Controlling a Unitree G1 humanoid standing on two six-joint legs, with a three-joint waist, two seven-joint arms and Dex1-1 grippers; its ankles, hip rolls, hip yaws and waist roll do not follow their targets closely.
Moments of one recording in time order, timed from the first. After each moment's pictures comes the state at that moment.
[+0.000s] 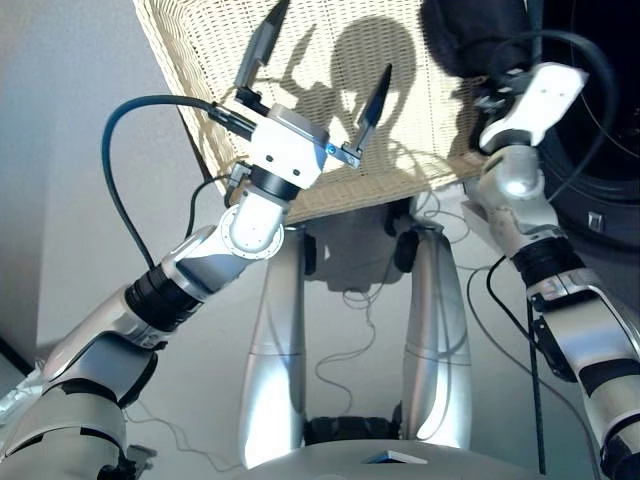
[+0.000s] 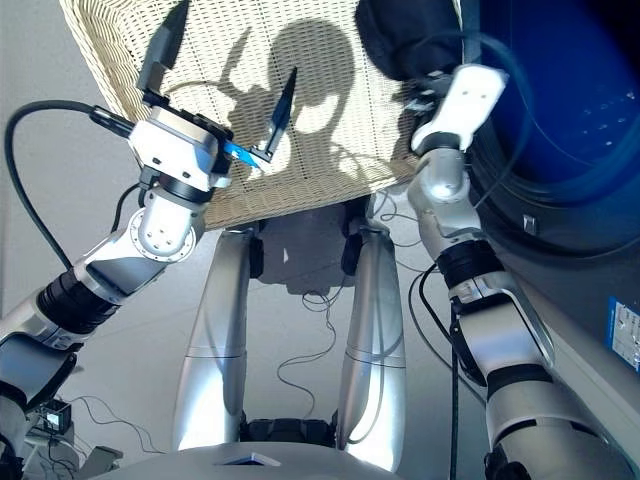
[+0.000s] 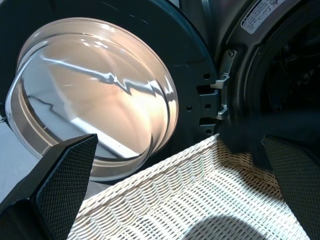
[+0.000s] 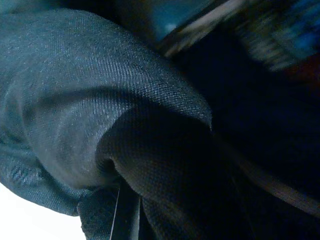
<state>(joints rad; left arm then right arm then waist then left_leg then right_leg) -0.75 0.69 -0.63 -0.17 -0.16 -0.31 0.49 -0.85 -0.54 0.18 0.55 0.66 -0.47 -0.50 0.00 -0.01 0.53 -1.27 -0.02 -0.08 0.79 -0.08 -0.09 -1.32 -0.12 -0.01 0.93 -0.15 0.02</state>
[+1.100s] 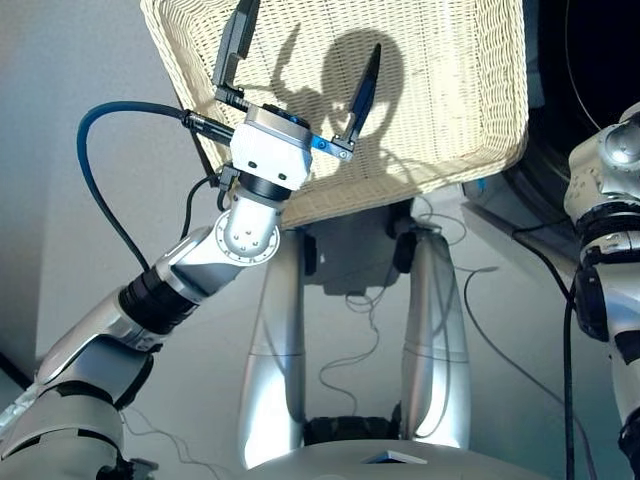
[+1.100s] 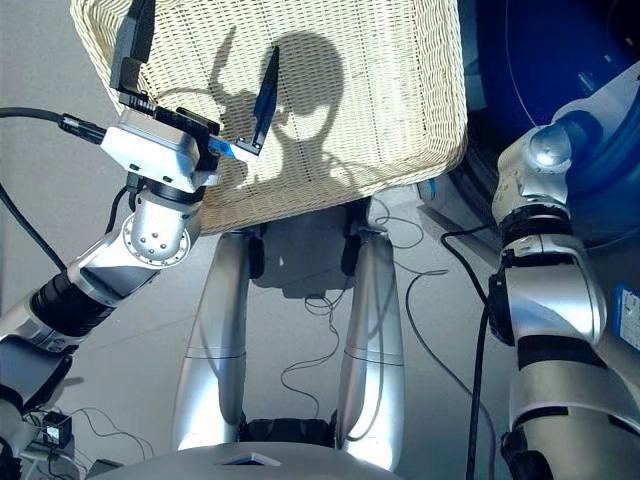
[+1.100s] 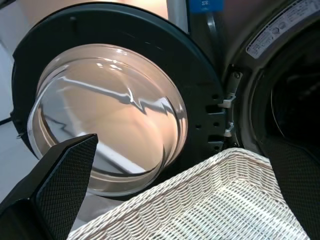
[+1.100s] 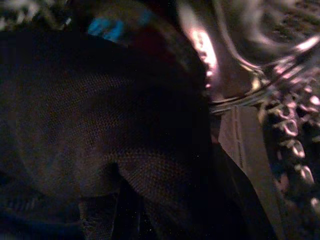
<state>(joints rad) -0.77 0.72 -0.67 -0.21 -0.15 -0.34 0.51 -1.13 -0.73 0.20 1.21 0.67 -0.37 -0.65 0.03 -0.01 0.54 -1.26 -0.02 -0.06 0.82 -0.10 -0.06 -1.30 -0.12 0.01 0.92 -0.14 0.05</state>
